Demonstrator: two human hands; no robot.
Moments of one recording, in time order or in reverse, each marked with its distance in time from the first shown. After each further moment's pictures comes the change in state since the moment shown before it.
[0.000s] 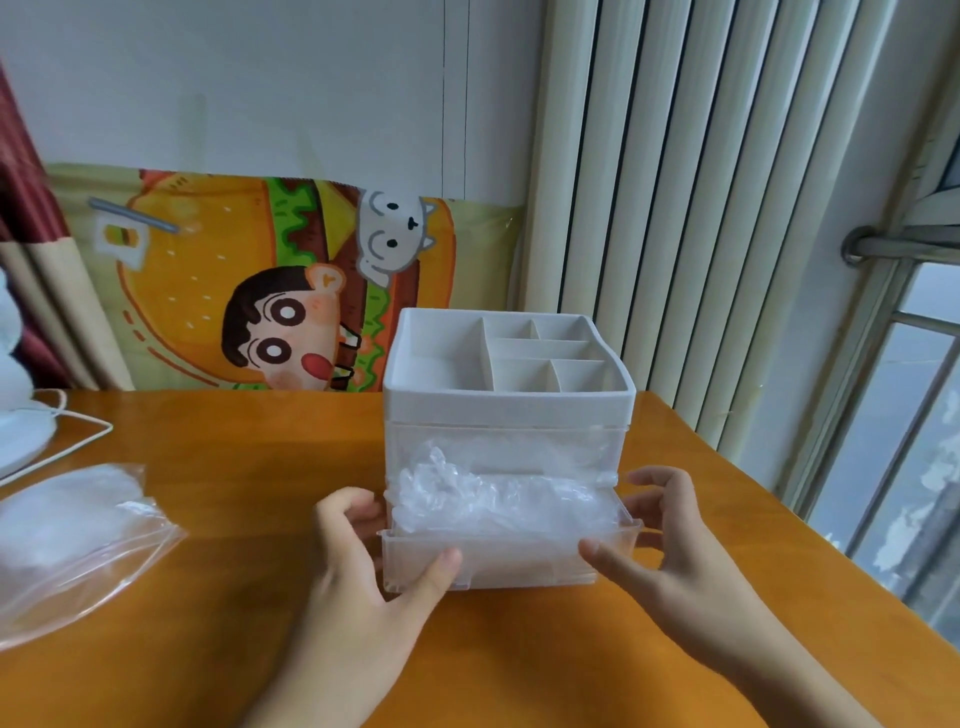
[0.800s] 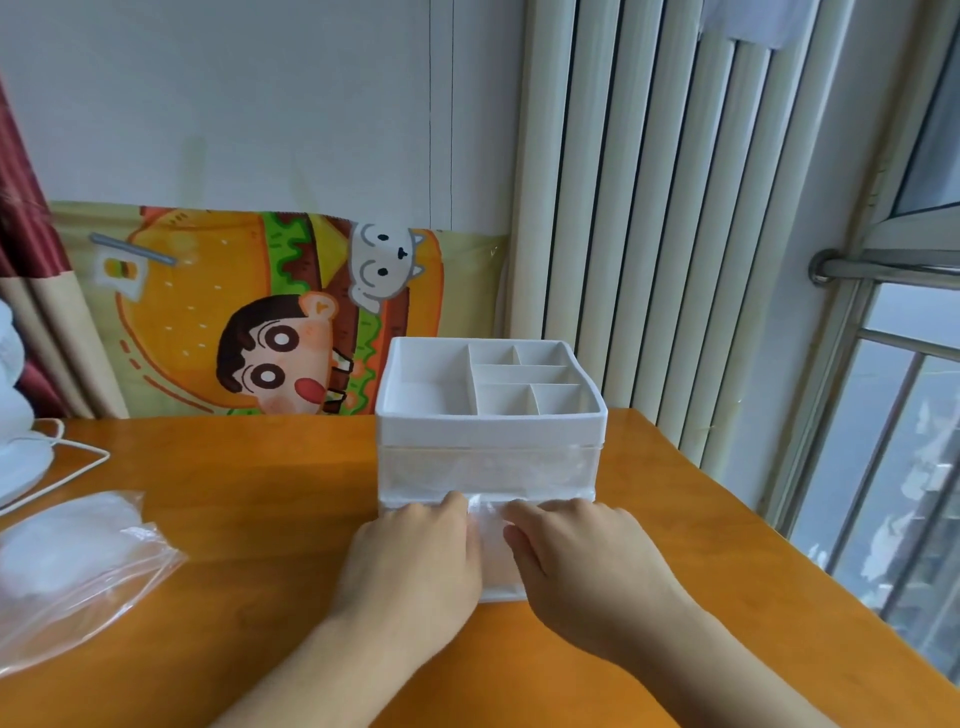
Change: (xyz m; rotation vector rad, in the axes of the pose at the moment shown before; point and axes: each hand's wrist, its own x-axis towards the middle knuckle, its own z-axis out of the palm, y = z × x) left_hand 0.020 0.076 0.010 0.792 -0.137 0.338; right_hand 0.004 -0.064 0.025 -0.845 -0.040 -0.496
